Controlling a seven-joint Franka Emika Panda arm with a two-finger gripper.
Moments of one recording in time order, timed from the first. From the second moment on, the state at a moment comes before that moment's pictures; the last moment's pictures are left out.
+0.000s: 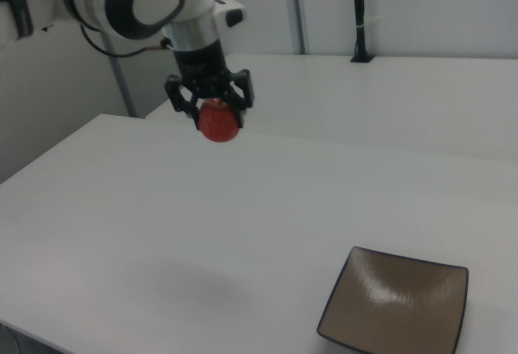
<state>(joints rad) 0.06 -0.05 -0.16 -1.66 0.09 1.74 -0.57</state>
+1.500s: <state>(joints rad) -0.15 0.25 -0.38 -1.92 0.07 2.36 -1.08</state>
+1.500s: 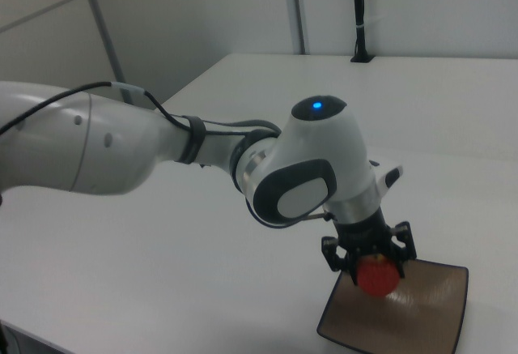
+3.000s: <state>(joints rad) -0.11 0.19 -0.36 -1.85 0.06 2.37 -0.73</state>
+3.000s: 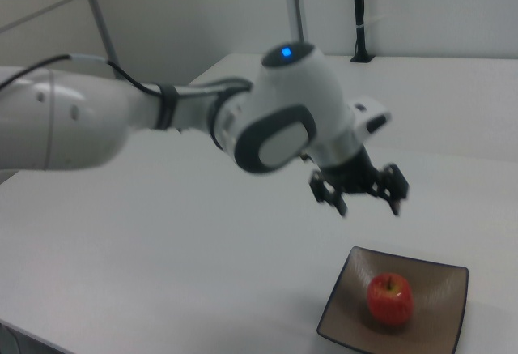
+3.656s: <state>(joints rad) -0.09 -0.03 -0.12 -1.62 0.06 1.74 -0.13</state>
